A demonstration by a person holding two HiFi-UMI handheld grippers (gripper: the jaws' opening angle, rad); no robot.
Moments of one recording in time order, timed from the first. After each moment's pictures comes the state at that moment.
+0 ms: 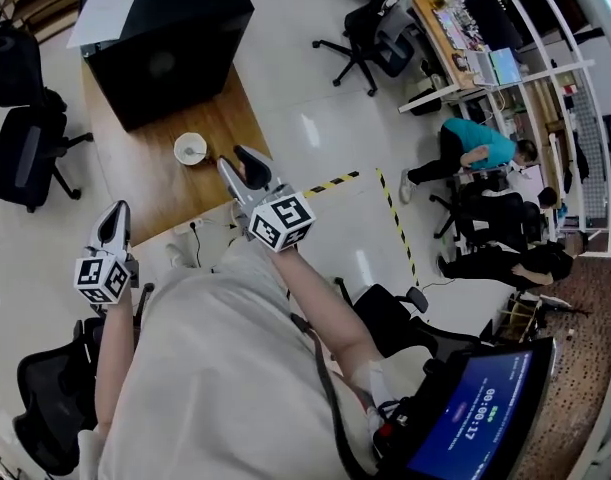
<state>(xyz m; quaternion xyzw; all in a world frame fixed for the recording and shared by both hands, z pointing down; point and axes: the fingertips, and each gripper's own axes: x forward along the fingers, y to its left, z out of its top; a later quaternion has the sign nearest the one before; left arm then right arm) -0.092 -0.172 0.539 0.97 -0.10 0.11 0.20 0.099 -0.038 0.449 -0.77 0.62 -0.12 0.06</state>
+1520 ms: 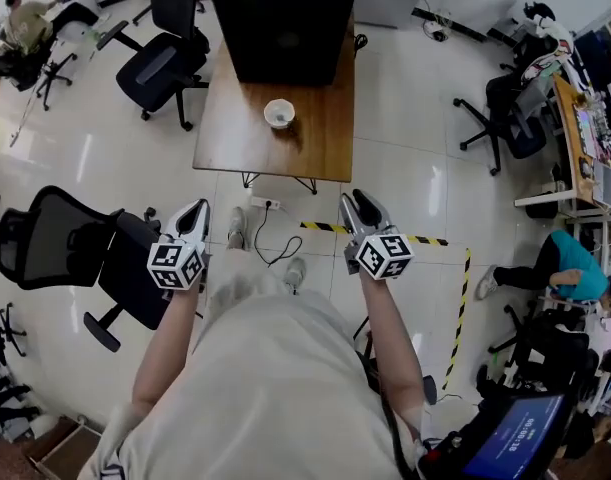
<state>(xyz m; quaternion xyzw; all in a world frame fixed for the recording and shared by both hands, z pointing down) -0.136 0.090 0.529 0.92 -0.32 0.16 0.16 0.161 0.218 0.534 -0.67 0.70 -0.23 0.06</state>
